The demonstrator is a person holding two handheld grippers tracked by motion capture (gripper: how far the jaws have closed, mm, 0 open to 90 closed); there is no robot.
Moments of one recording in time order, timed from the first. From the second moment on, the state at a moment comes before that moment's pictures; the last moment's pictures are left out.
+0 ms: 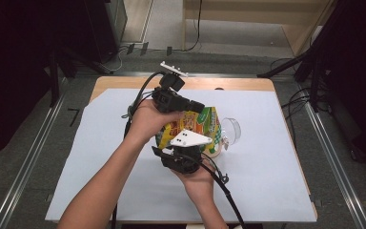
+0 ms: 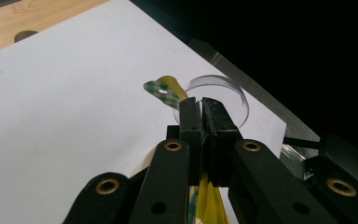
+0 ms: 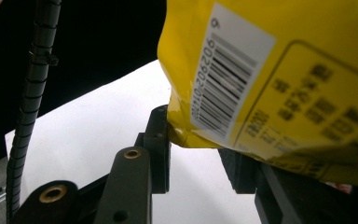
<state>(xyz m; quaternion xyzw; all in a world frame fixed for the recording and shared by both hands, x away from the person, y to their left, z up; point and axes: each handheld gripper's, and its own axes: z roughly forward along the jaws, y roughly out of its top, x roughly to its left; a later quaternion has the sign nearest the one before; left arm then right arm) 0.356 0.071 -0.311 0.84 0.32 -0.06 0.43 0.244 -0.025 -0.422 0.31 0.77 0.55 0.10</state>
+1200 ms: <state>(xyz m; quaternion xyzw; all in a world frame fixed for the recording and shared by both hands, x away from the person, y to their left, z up) 0.354 0.063 -0.310 0.85 0.32 -0.05 0.41 0.249 -0.025 -0.426 0.32 0.76 0.56 0.08</state>
